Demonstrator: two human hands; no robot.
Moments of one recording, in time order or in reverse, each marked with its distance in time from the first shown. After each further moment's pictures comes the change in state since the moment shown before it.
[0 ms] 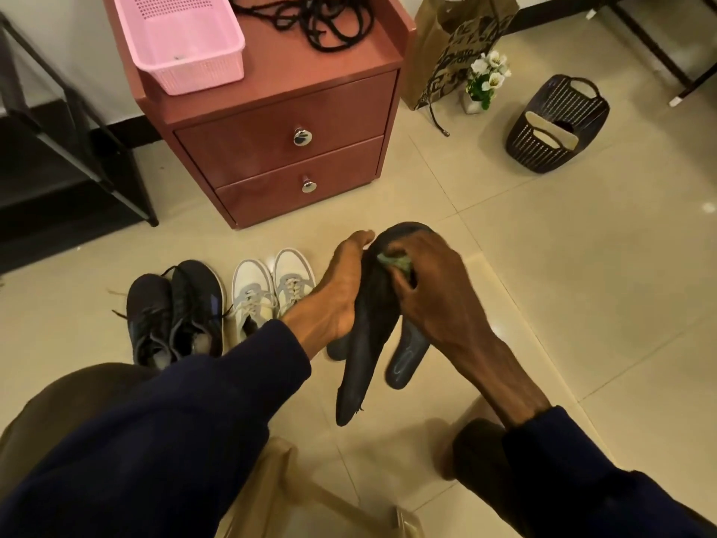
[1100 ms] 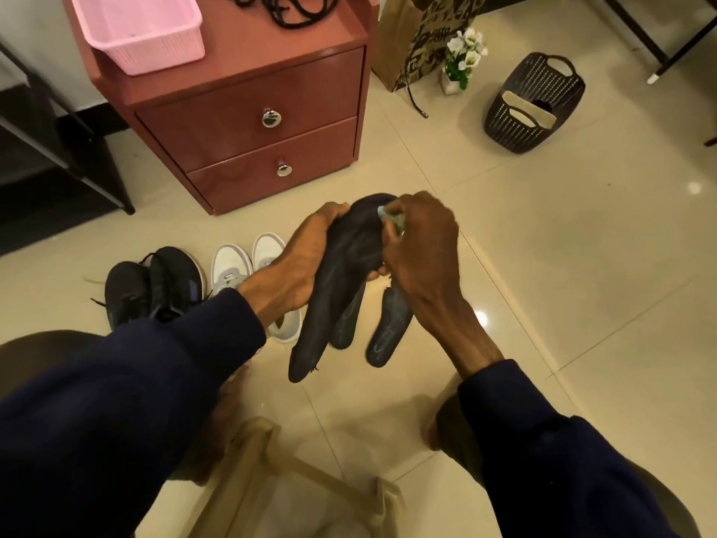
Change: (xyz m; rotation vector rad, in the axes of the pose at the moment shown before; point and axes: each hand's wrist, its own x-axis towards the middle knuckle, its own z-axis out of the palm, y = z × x) left_hand -0.008 0.001 0.009 0.024 -0.051 0.129; right_hand 0.006 0.016 -0.017 -0.048 0.236 0.236
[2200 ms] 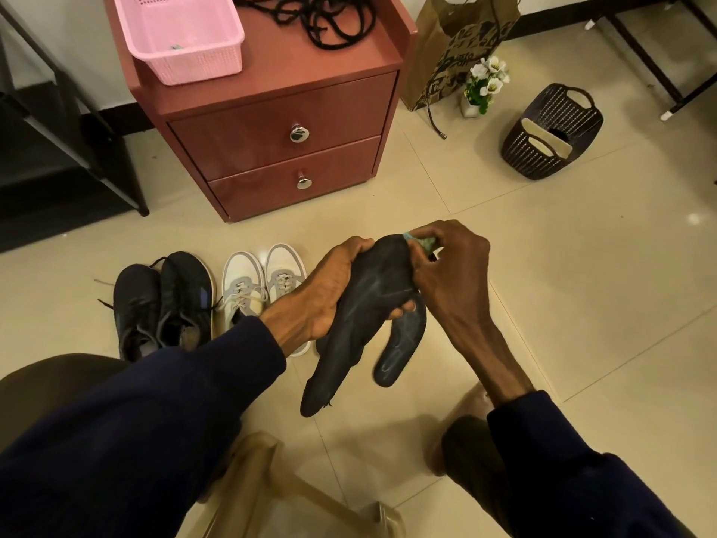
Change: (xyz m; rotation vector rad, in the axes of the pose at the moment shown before) left_hand 0.009 -0.001 -0.024 -0.056 -0.136 -0.162; right_hand 0.014 0.000 0.005 0.125 -0.026 0.074
